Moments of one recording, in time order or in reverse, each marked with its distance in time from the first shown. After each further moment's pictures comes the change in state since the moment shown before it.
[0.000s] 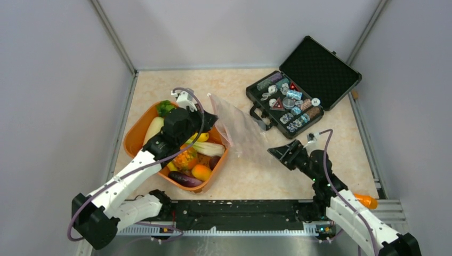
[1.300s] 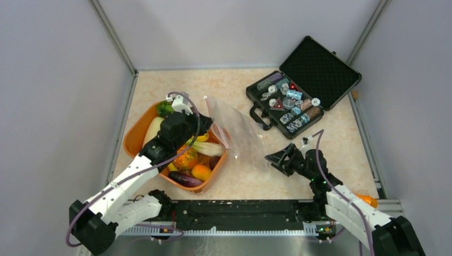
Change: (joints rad) left arm 0.019 -0.064 -0.051 -0.022 -0.026 -0.017; right arm -0.024 0.169 -0.042 0.121 -0.119 0.098
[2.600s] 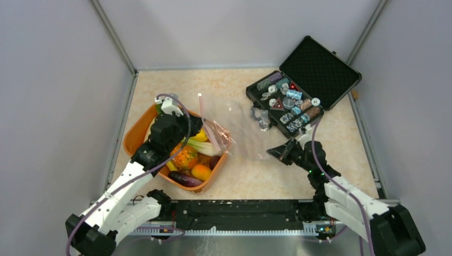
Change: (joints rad) left arm 0.052 -0.084 -0.020 -0.053 -0.009 0.005; right arm -0.001 0.198 0.084 0.151 -0.024 -0.102
